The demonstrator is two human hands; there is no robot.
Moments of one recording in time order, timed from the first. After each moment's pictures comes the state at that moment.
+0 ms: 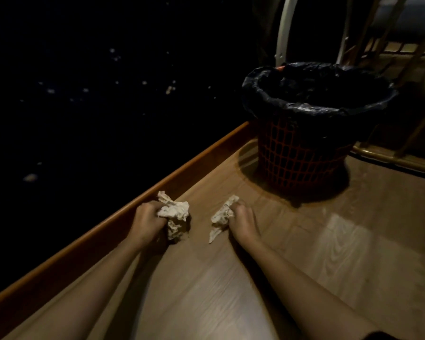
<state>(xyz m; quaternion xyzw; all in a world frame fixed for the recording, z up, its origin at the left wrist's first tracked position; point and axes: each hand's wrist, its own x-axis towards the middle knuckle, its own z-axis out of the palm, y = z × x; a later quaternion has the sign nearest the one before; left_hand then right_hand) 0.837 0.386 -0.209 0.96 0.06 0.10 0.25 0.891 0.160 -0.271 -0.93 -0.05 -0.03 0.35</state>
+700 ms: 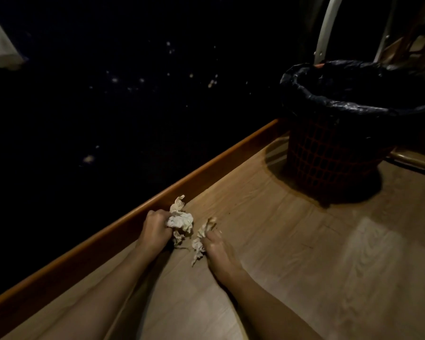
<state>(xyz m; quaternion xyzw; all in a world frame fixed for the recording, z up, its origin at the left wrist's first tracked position) 0.791 0.443 -0.244 0.97 0.09 0.09 0.20 0.796 0.261 -0.311 -0.92 -0.32 -0.06 0.23</state>
